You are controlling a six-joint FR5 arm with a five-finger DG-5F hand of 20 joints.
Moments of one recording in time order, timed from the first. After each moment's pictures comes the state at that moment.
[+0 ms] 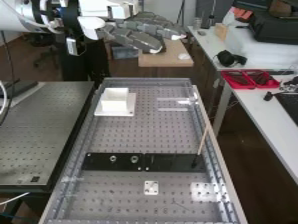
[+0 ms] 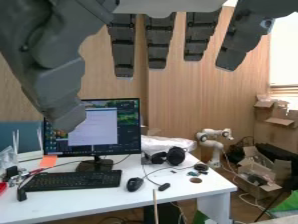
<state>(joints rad) 1.58 -1.60 -1.76 -2.91 -1.32 -0.76</state>
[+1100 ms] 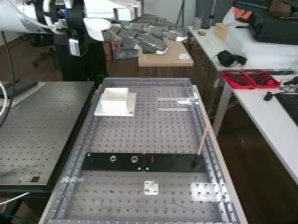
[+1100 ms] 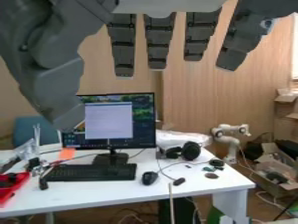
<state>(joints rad) 1.56 -1.62 -1.75 -2.94 -1.43 -0.75</state>
